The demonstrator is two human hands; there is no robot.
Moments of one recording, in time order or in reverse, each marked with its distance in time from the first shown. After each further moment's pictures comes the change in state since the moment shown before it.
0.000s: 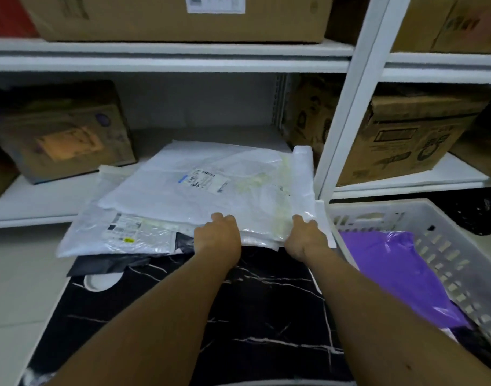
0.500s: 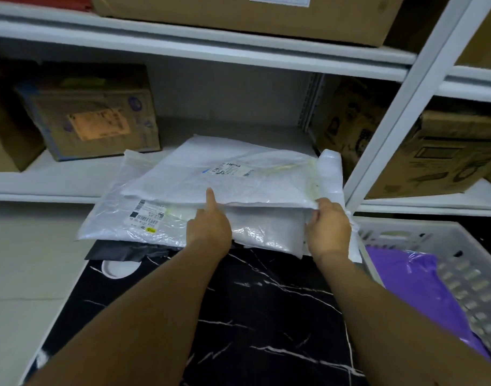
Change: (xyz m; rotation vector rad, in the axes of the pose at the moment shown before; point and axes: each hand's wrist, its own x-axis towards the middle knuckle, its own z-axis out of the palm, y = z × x) left_hand 0.016 -0.065 0.008 -0.338 0.124 -0.186; right_hand 0.012 -0.035 0.004 0.161 0.627 -0.200
